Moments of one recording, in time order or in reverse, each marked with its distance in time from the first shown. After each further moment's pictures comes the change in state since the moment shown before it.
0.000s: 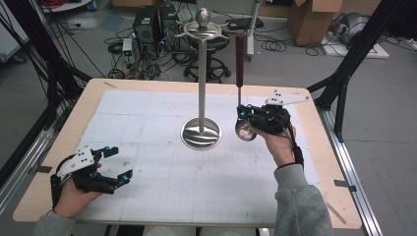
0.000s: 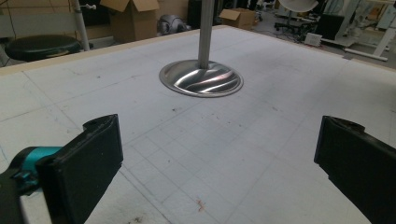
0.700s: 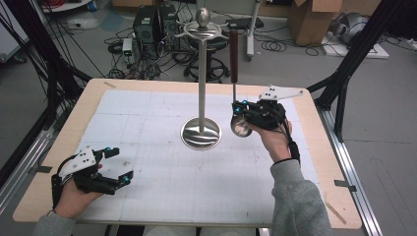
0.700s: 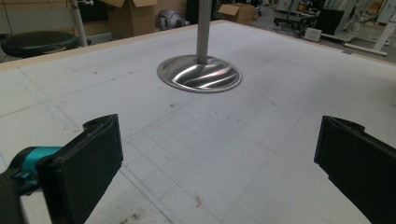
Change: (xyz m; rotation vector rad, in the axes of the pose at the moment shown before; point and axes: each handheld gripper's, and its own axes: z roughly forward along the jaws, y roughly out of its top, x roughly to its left) left arm -0.001 -0.001 0.002 0.017 -0.003 0.008; right arm 0.006 0.016 0.010 0.012 -0.006 -0.031
